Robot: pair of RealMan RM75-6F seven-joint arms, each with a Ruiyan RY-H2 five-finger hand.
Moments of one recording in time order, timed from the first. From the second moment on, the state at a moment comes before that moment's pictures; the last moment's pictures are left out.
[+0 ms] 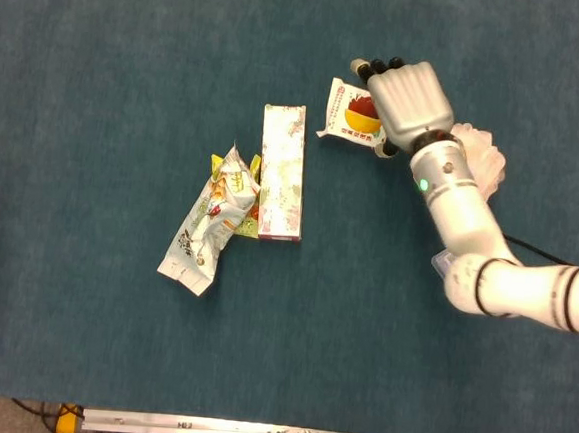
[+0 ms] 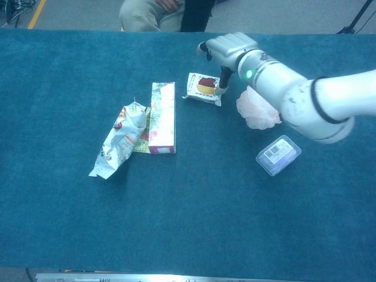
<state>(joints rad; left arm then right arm) -0.06 -0.99 0.06 -1.73 1.51 1.40 0.09 1.14 -1.67 0.20 -1.39 -0.42 0.95 -0.84</state>
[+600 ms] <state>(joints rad) -0.05 -0.99 0.06 -1.71 1.49 1.39 0.07 1.23 -1.84 0.22 -1.14 -0.23 0.88 -0.97</state>
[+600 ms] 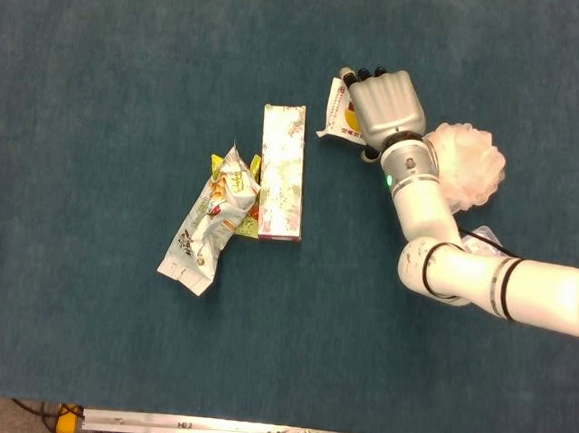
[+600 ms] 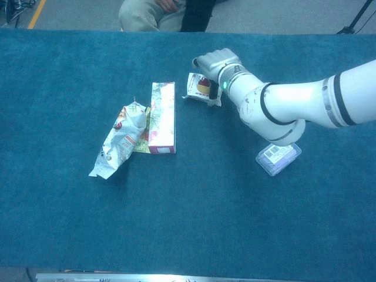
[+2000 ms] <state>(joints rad) -0.03 -0.98 0.07 -1.71 1.51 1.42 0.06 1.16 -1.84 0.37 -1.34 -0.50 0.94 -0.63</state>
